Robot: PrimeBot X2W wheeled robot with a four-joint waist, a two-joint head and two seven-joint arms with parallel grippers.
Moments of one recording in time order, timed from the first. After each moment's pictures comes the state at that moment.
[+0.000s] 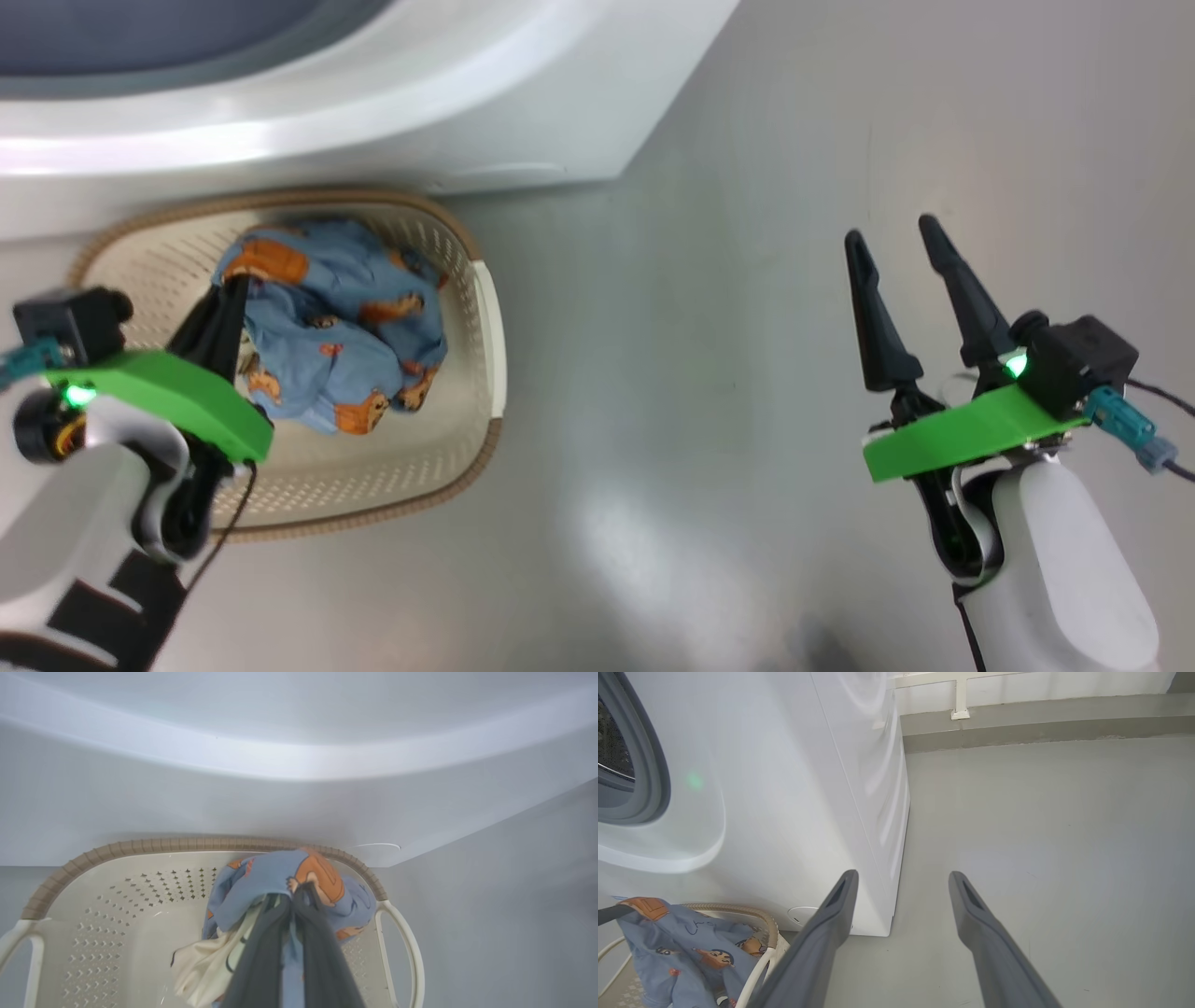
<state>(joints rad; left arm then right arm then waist) -0.75 0.43 -0.70 0.66 -1.01 -0.13 -0.25 -0.42 -0.06 0.05 0.21 0.24 0.13 -0.26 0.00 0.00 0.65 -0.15</state>
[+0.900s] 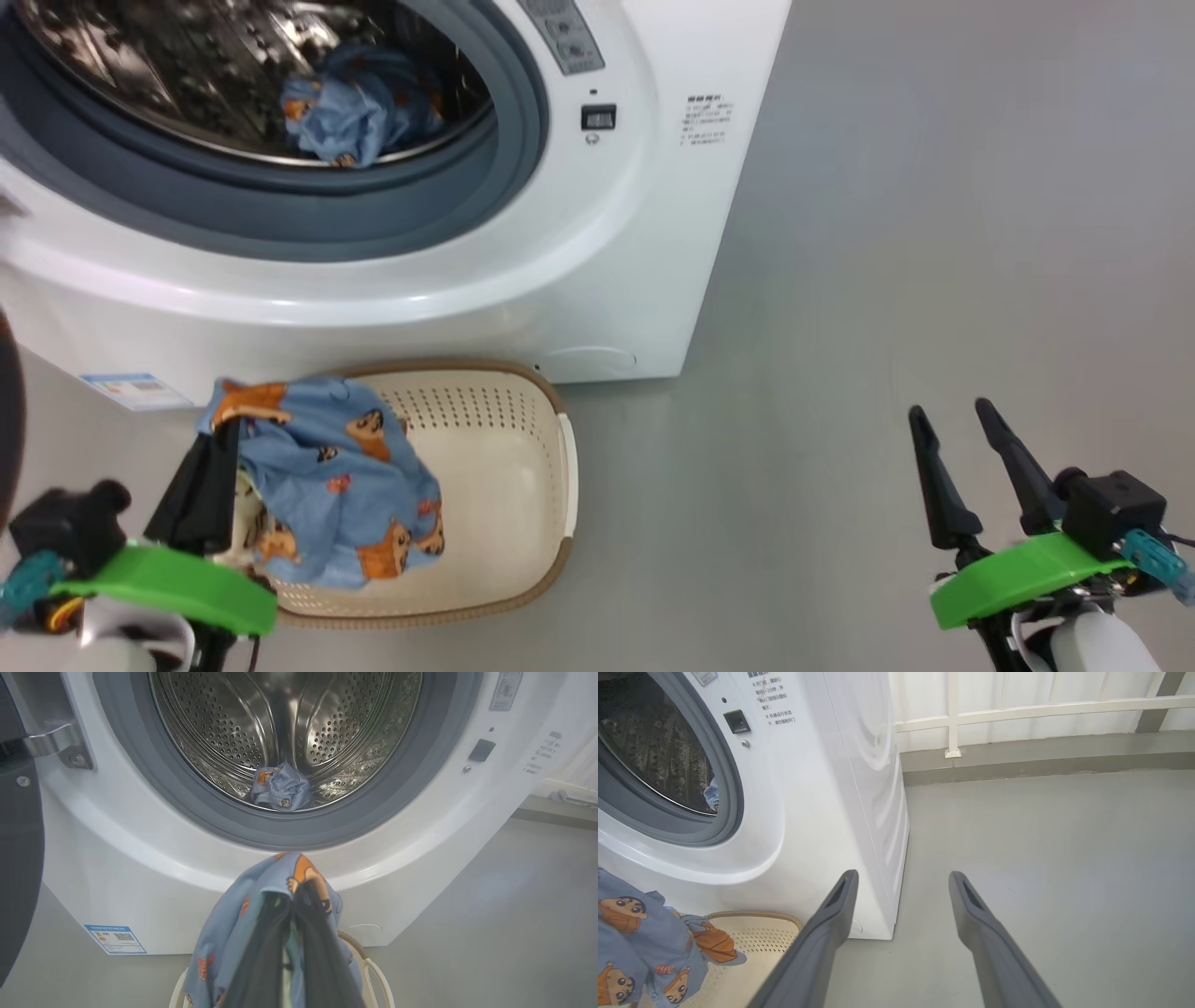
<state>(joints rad) -0.24 0.33 -0.22 0.27 -0.60 -0.13 -0.26 -0.16 -0.13 0.00 0.25 0.27 0.13 -0.26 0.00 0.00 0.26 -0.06</state>
